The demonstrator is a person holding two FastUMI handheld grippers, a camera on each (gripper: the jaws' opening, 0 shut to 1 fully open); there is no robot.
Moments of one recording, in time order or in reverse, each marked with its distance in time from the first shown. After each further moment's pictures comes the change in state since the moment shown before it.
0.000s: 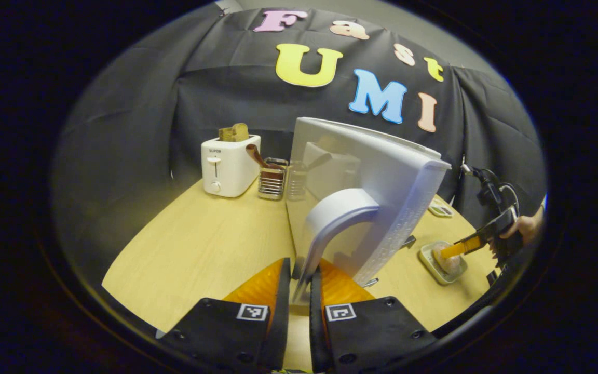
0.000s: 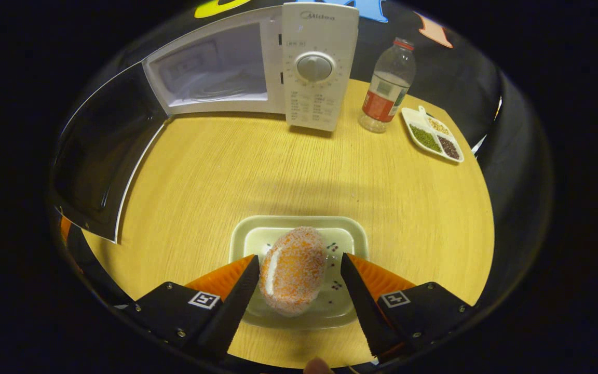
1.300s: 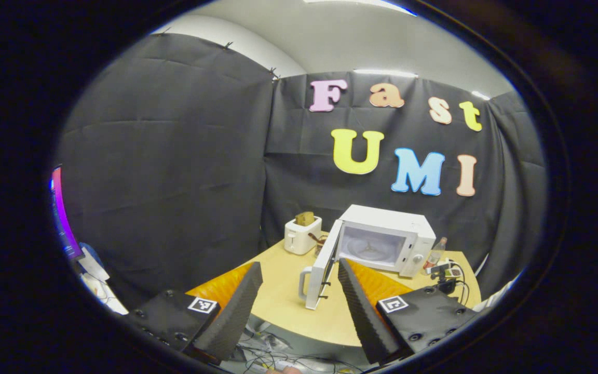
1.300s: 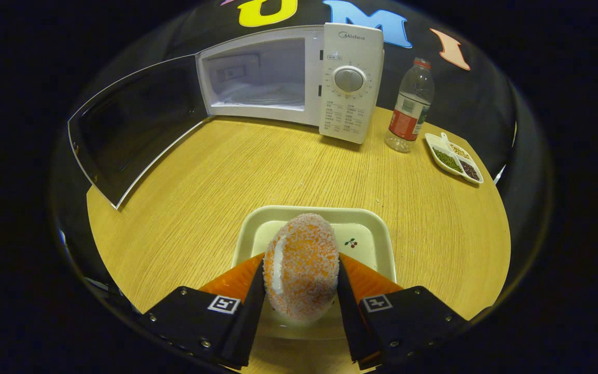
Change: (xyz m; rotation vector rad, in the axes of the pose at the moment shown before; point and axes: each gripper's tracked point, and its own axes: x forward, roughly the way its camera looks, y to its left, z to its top) left arm -0.353 -0.111 0.159 -0.080 -0.351 0.413; right arm 0.011 0.006 -0.013 -0.184 -0.276 0.096
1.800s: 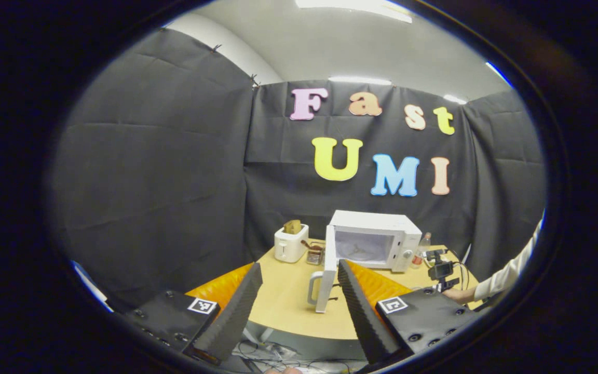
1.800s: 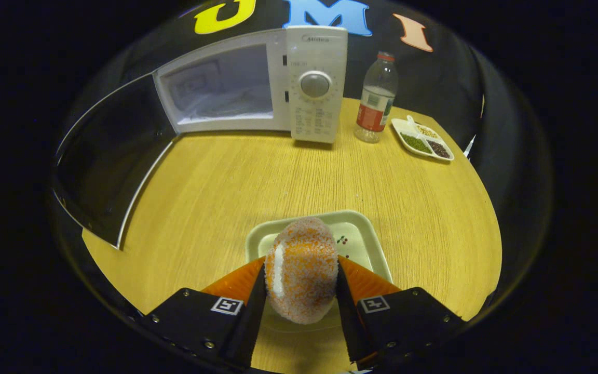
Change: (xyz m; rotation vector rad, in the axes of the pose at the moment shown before) left arm 0.012 0.070 -0.004 0.031 -0.050 -0.174; right arm -0.030 0.016 0.036 0.226 0.036 -0.137
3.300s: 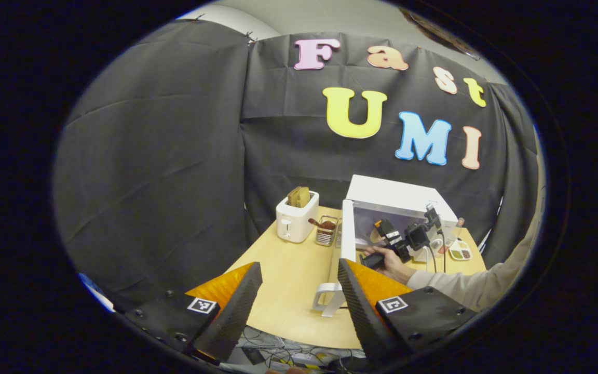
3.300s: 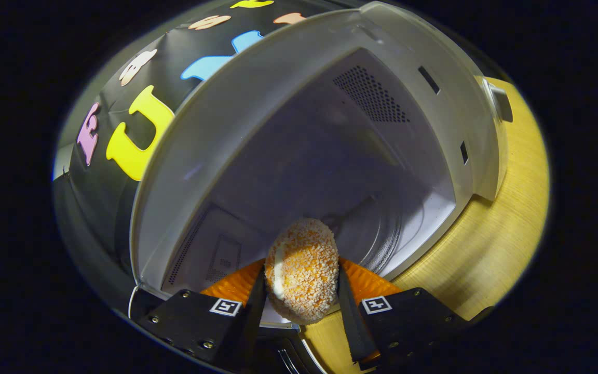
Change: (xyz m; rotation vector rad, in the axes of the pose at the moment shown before) left arm 0.179 -0.002 -0.028 0.007 0.335 0.105; right arm 0.153 0.199 0.285 0.866 -0.458 0.258
